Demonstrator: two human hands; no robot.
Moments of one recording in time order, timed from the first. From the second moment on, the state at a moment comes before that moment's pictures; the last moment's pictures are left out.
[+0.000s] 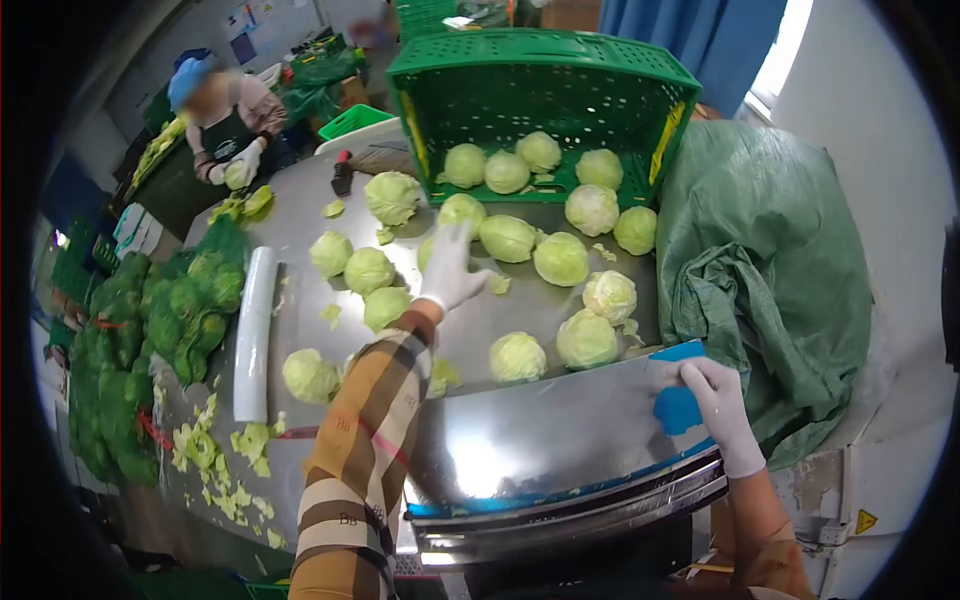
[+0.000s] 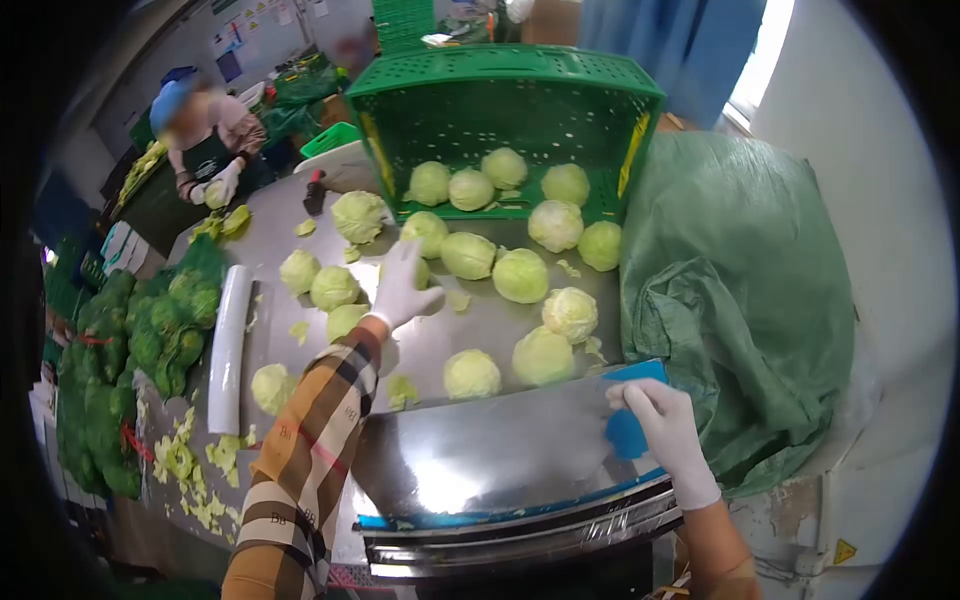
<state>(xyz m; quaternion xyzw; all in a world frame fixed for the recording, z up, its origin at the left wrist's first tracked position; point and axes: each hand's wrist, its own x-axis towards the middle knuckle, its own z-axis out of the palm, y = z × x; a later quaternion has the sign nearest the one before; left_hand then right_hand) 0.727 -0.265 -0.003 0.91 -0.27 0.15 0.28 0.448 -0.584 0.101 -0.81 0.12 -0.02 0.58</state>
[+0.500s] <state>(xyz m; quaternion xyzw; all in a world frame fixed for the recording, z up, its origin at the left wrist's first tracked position) 0.860 -0.547 -0.066 0.96 -0.24 0.04 0.16 0.463 -0.756 0.019 -0.75 0.29 -0.24 0.54</state>
